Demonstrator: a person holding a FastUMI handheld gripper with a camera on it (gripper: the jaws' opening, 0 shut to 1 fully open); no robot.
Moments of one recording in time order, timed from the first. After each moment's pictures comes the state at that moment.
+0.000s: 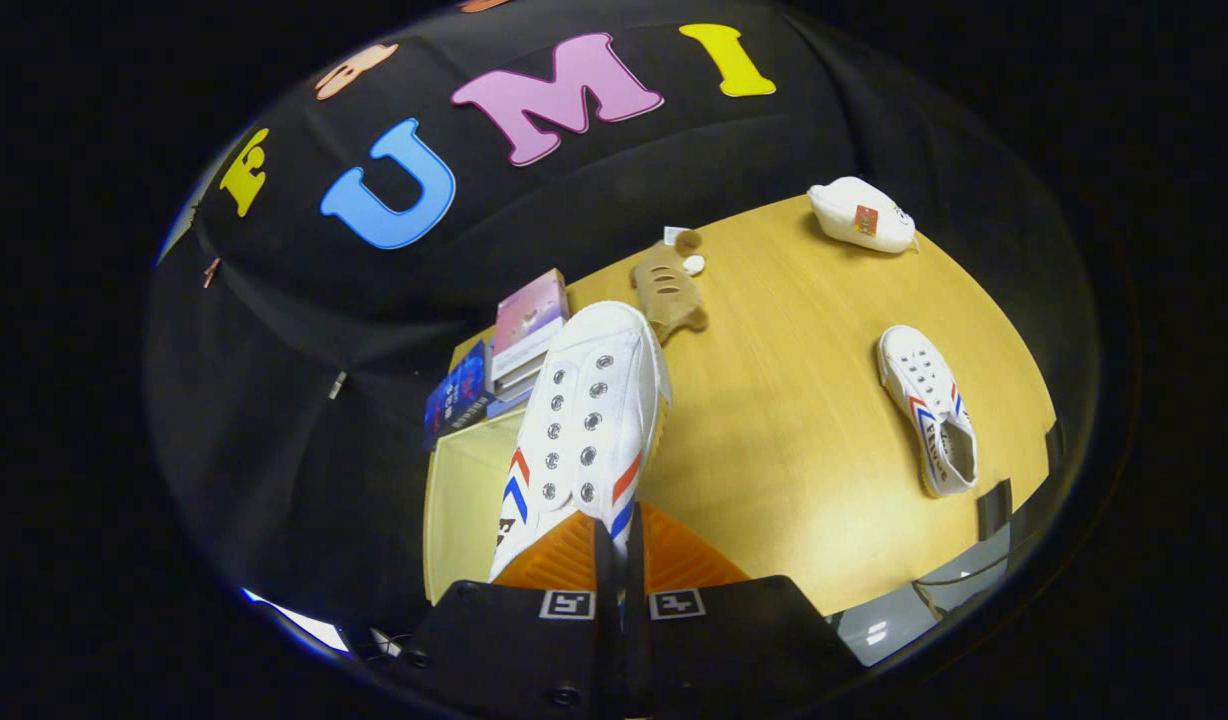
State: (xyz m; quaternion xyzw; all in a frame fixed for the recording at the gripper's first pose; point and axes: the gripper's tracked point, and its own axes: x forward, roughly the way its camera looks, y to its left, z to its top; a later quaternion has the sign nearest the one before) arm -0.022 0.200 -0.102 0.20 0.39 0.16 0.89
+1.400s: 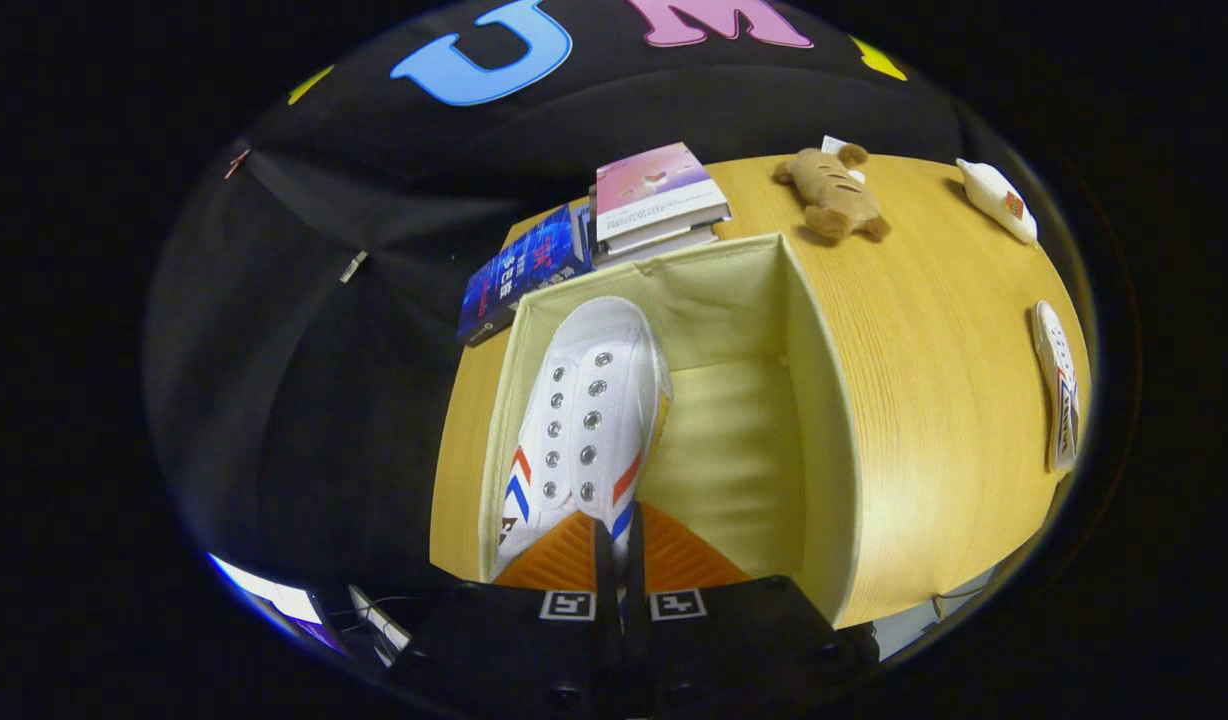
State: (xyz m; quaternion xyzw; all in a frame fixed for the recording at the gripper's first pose) arm -0.067 0.401 -0.211 0.11 0.49 0.23 0.83
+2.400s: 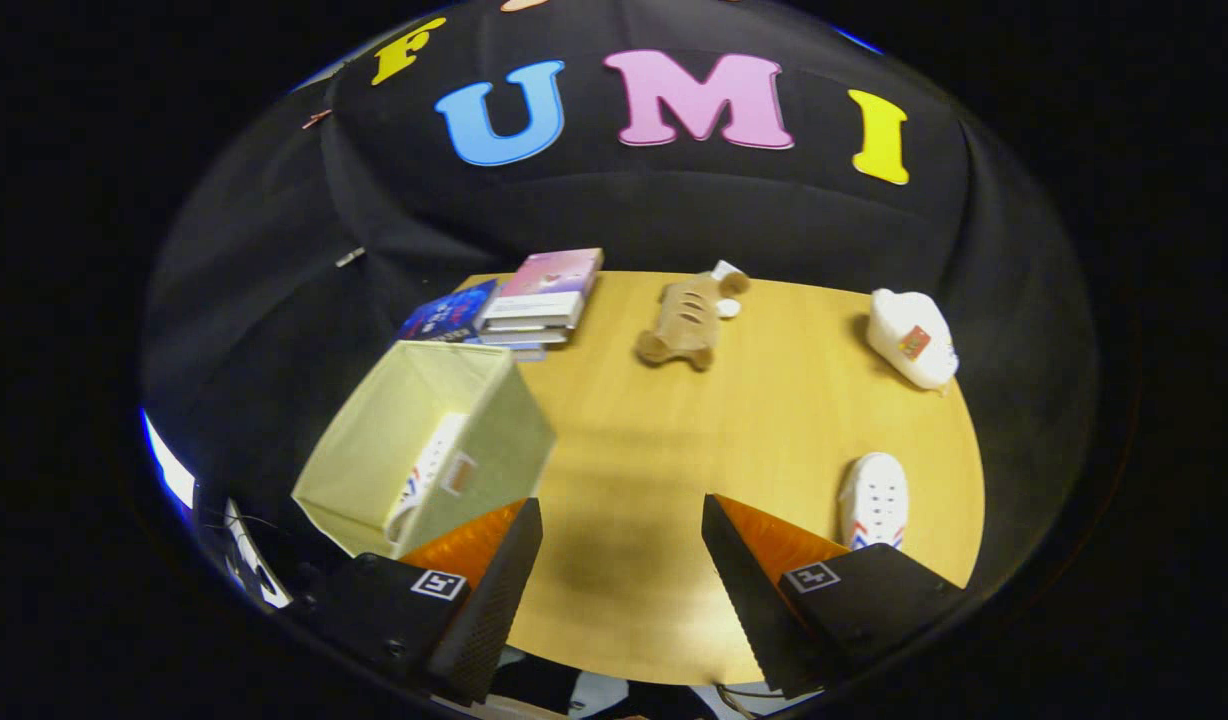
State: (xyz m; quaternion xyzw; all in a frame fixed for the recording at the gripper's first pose) arm 0.012 0.105 -0.162 -0.04 0.34 0.22 0.91
